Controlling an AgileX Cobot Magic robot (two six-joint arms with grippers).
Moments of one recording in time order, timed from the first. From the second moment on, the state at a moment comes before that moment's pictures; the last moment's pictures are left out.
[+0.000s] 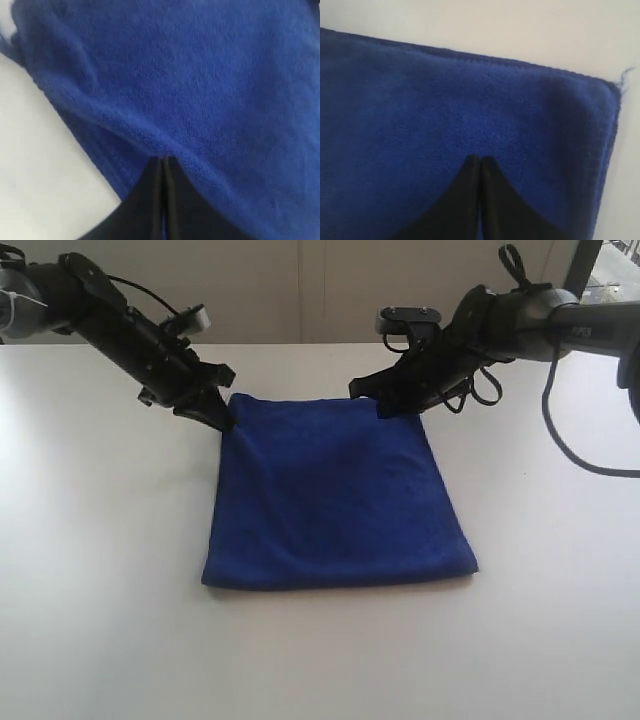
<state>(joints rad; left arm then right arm) -0.20 2.34 -1.98 -0.69 1.14 0.53 0.10 2.32 -1.78 0.45 0.57 -0.33</state>
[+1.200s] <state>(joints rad) -0.28 2.34 -1.84 -0.66 1.06 0.52 0.10 2.38 -1.81 0.43 0.54 -0.31</state>
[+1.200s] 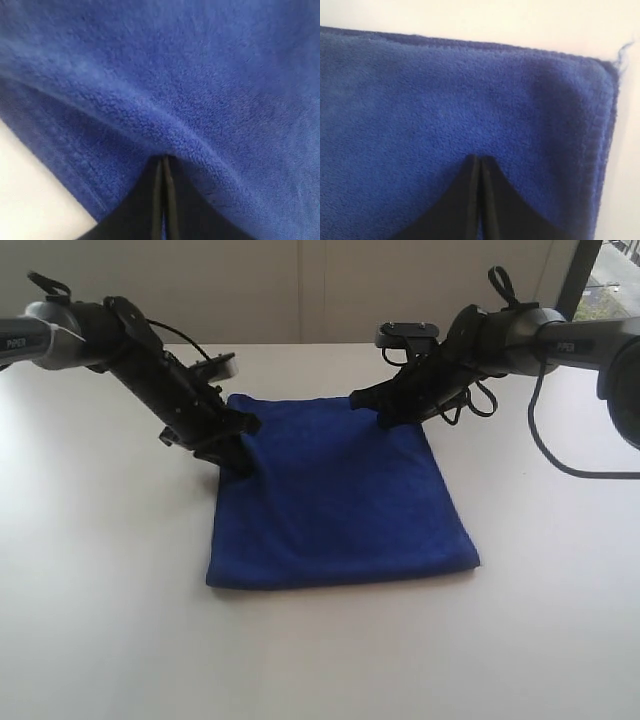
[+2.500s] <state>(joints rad) -0.29 2.18 -1.87 -0.40 1.05 0.42 0.10 2.19 -1.80 0.38 0.69 -0.25</state>
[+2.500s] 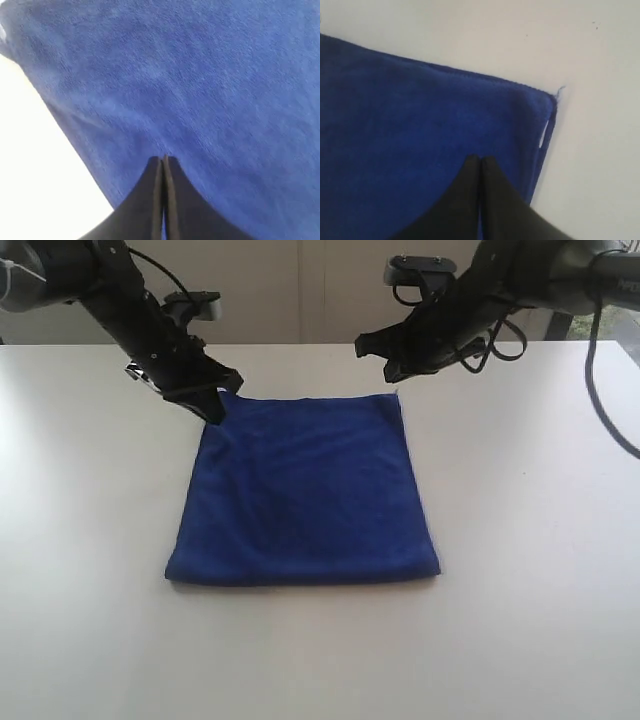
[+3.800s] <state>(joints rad) -0.39 1.59 -0.97 -0.54 0.76 1.19 0.25 1.52 -0.81 0.36 0.53 -1.18</state>
